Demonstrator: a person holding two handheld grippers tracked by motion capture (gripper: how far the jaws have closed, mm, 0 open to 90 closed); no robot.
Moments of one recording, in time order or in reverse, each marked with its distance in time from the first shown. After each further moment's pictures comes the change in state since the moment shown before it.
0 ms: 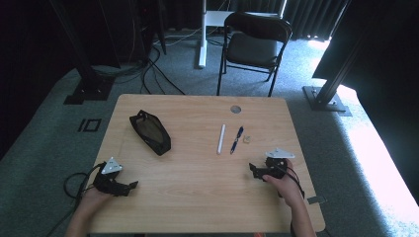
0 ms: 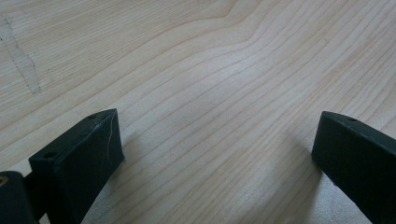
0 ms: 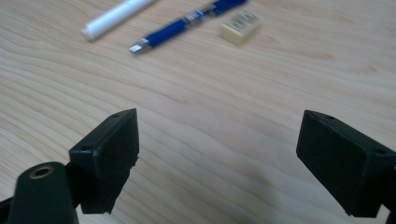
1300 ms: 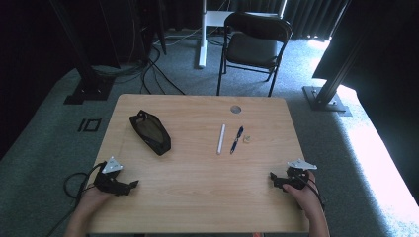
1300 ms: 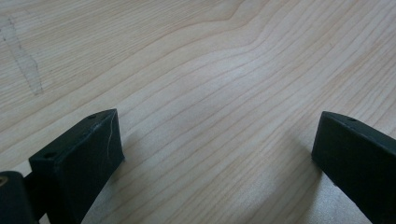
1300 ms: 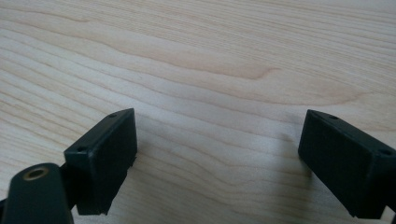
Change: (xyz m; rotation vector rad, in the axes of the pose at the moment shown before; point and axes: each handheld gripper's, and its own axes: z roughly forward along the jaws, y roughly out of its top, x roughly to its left) left arm -0.001 0.002 0.002 -0.004 0.011 -0.013; right arm -0.049 -0.052 -0.030 0.068 -0.108 0.096
